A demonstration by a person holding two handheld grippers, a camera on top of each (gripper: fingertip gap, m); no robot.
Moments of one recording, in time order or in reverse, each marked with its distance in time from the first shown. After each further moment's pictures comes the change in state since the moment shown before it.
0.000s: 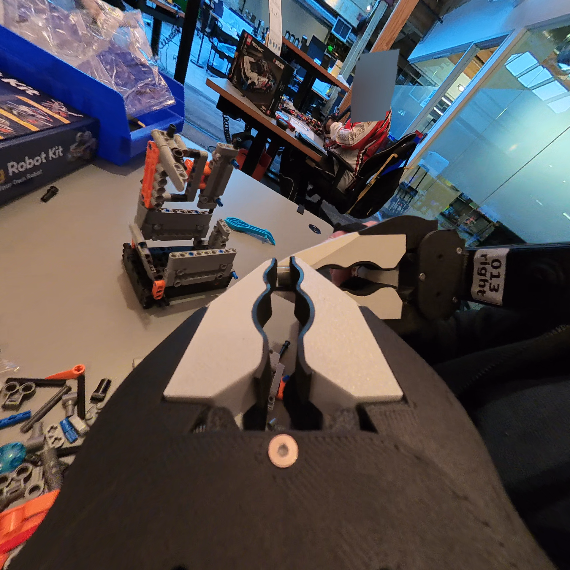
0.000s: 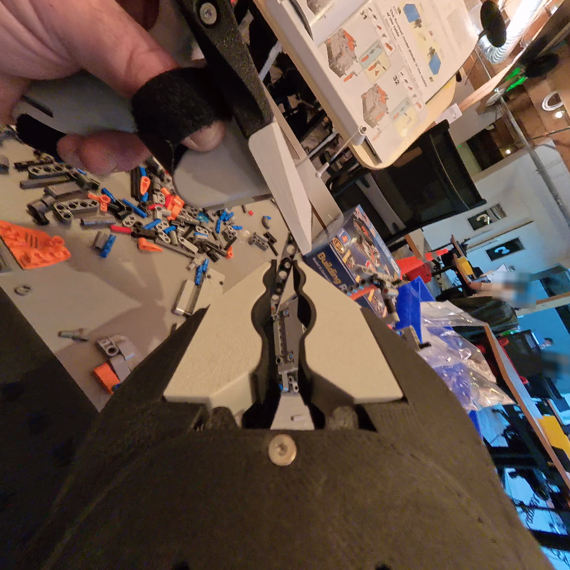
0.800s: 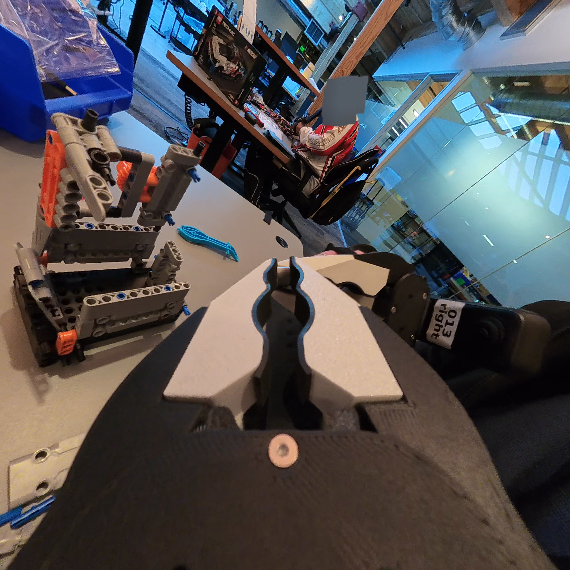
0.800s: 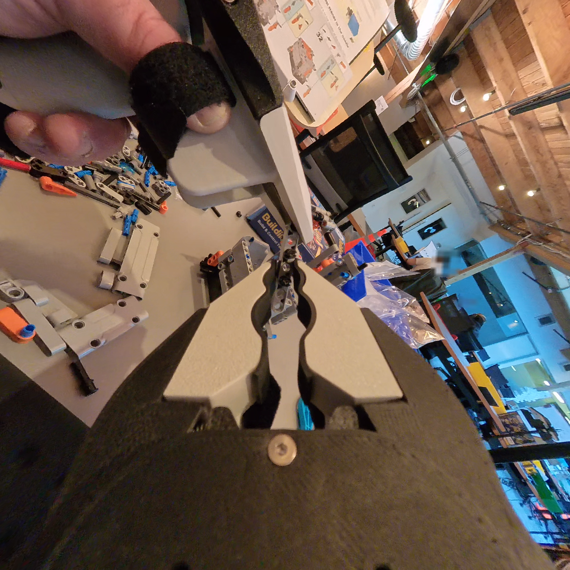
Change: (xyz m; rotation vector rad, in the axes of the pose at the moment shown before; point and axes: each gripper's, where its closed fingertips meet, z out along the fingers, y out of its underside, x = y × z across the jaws) left arm 0.016 -0.009 0.064 -0.012 0.117 -0.149; right arm 0.039 0.049 -0.033 -0.021 0.207 -0.016
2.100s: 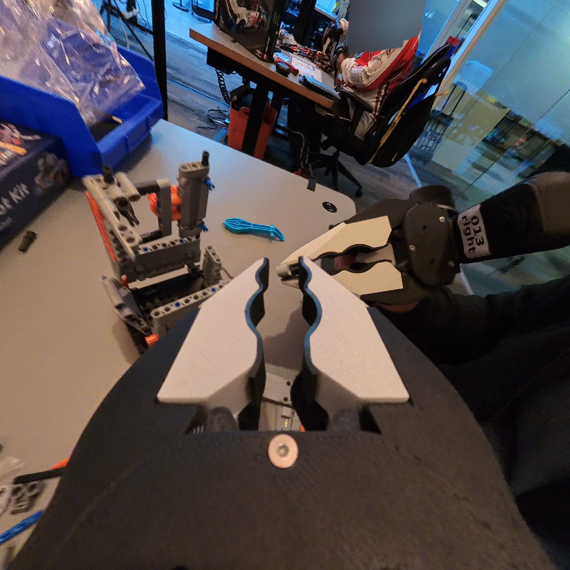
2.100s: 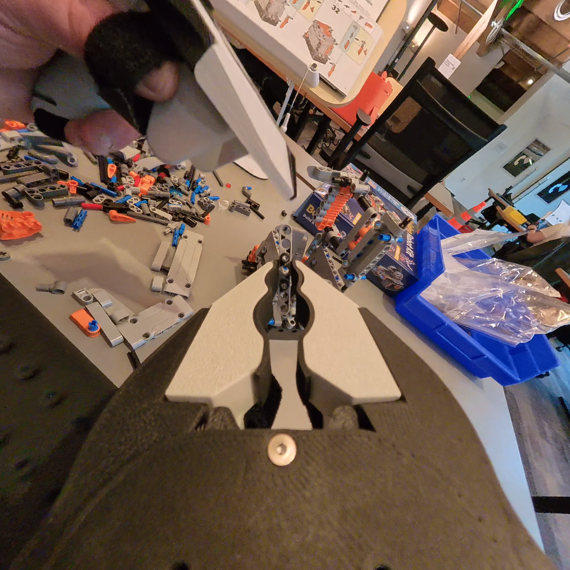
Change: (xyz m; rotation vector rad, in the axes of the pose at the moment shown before) left arm -0.010 0.001 -0.004 -0.154 -0.159 0.303; right arm -0.009 0.024 0.002 0.042 -0.204 0.318
